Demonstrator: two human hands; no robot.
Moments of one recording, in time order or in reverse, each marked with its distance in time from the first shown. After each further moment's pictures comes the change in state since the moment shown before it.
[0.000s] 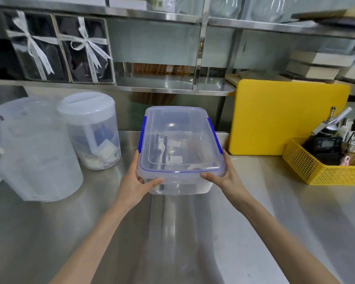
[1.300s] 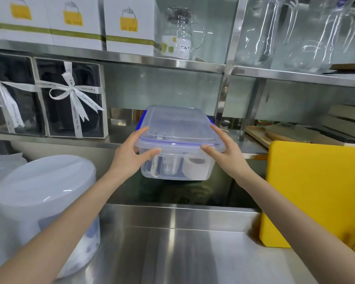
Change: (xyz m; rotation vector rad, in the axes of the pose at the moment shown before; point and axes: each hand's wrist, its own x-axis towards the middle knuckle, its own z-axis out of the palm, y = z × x) left_hand 0.315 0.079 -0.034 0.212 0.184 0.188; right_hand 0.321 -0.091 0.006 -0.407 0.073 -0.288
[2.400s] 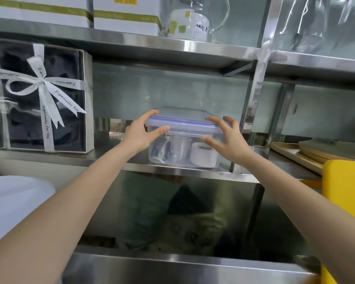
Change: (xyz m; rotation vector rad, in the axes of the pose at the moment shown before) left_hand 0.167 -0.054 0.036 0.081 0.059 0.090; right_hand 0.154 0.058 0.049 -0.322 0.002 -0.149
